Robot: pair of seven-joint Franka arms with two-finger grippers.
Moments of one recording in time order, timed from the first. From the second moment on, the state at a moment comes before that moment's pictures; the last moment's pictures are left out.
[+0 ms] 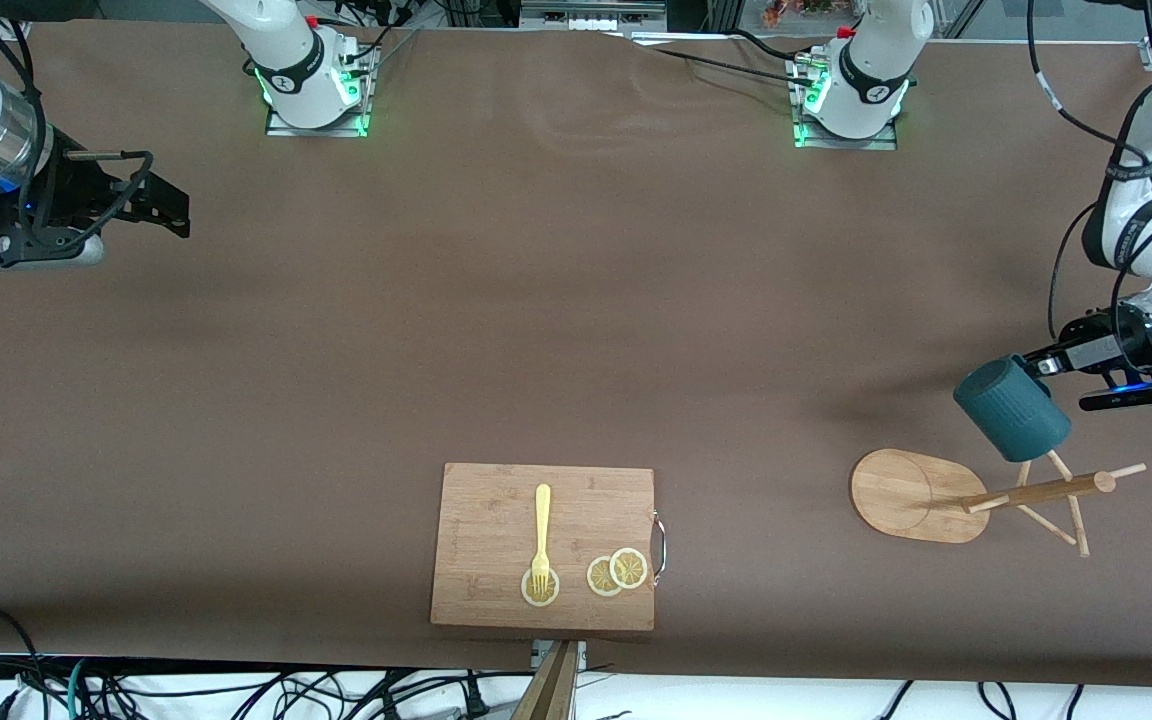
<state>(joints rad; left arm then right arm) 0.33 0.62 0.23 -1.87 -1.69 1.23 0.68 0.12 0.05 0.02 -1.55 -0.03 1.48 0.06</state>
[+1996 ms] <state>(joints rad) 0.37 0.81 0.28 -1.73 -1.56 1.04 0.68 0.12 0.05 0.02 -1.55 -0.03 1.48 0.06</state>
